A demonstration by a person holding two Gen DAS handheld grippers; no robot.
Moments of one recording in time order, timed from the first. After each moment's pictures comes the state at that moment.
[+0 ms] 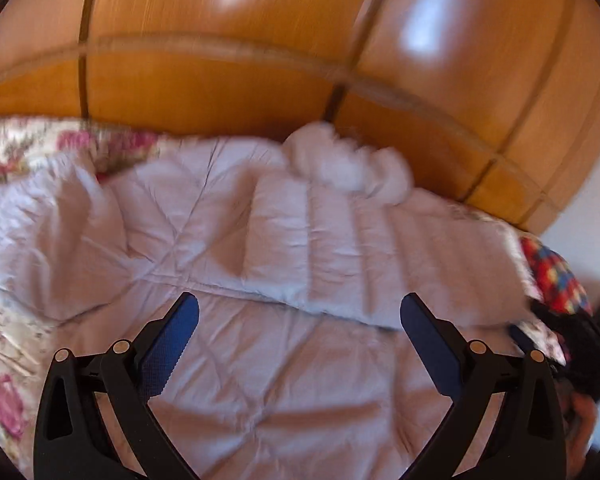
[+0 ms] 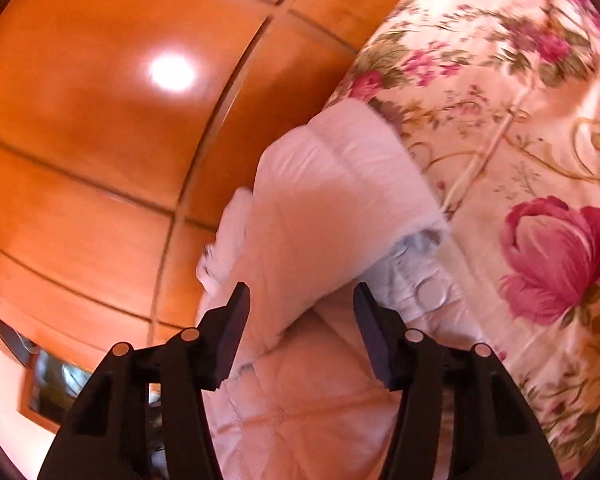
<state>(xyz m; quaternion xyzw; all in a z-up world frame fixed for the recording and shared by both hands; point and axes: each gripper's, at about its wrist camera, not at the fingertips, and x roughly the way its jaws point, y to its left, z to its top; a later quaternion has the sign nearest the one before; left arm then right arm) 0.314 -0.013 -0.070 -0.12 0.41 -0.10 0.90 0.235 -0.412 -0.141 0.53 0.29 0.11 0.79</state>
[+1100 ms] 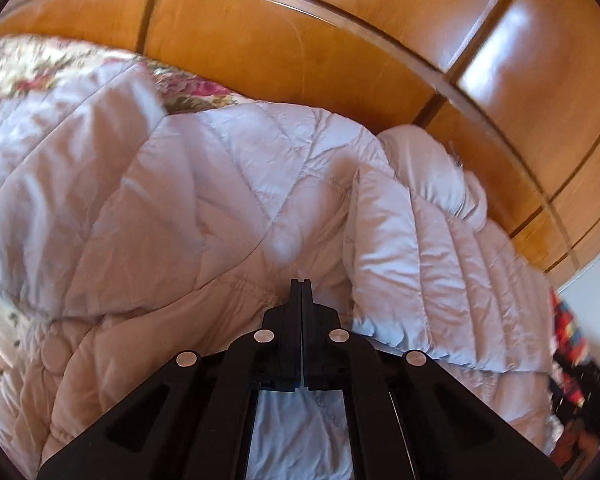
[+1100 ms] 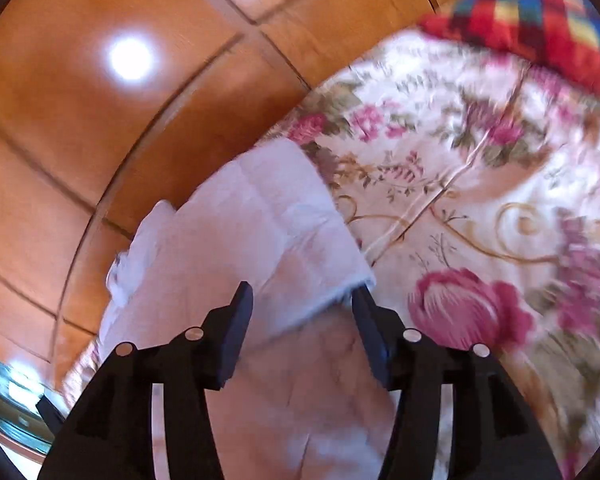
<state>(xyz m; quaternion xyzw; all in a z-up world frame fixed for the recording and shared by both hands) 0.335 0.053 -0.126 -0.21 0.40 -0.06 0.89 0.227 -0.393 -0.128 0.36 0.32 -0.04 0.87</state>
